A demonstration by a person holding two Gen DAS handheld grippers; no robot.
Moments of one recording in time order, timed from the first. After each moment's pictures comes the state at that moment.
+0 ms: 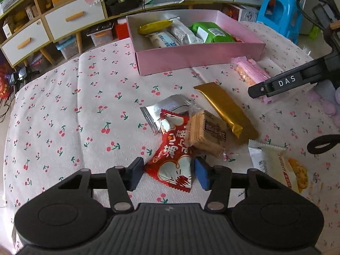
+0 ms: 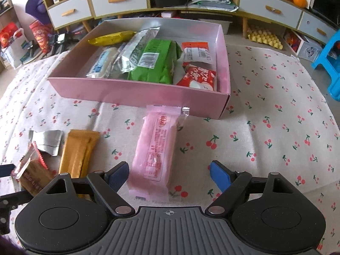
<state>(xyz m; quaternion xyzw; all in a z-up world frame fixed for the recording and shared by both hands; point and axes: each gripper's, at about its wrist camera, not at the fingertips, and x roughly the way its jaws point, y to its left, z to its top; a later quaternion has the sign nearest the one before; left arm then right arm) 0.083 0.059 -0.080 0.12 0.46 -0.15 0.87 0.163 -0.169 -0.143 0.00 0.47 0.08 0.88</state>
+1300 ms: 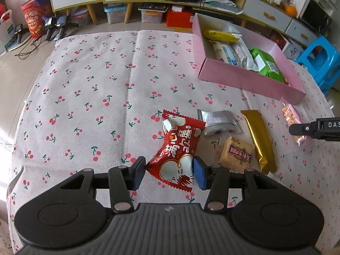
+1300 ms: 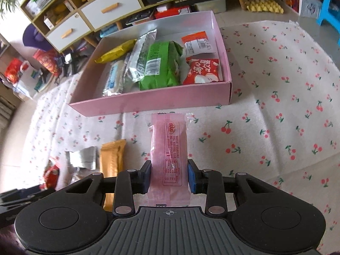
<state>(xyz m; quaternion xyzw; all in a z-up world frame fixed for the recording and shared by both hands) 0.097 0.111 -0.062 -0.04 0.50 -0.05 0.87 0.161 -0.189 -0.120 0.15 0.51 0.11 0.84</state>
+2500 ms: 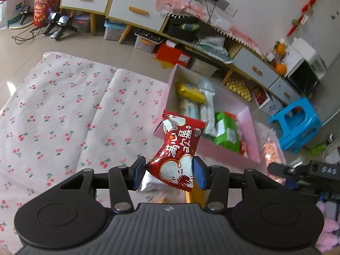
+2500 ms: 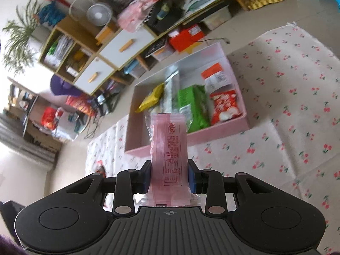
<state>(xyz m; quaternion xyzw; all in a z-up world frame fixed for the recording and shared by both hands) 0.128 0.092 -0.018 -0.20 0.41 -0.07 0.89 0.166 -0.229 -0.062 0.30 0.45 0.15 0.83</state>
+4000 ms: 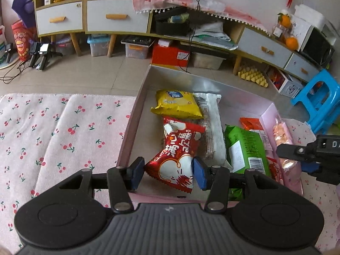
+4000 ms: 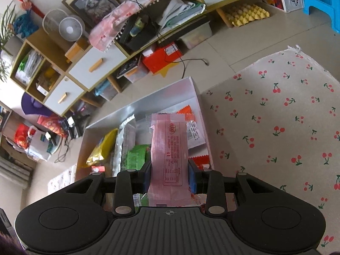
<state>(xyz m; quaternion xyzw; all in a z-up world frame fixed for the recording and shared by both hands) 0.220 0.027 -0.054 -0.08 0.41 -0.04 0.91 0.272 -0.246 -0.109 0.28 0.43 0.09 0.85</state>
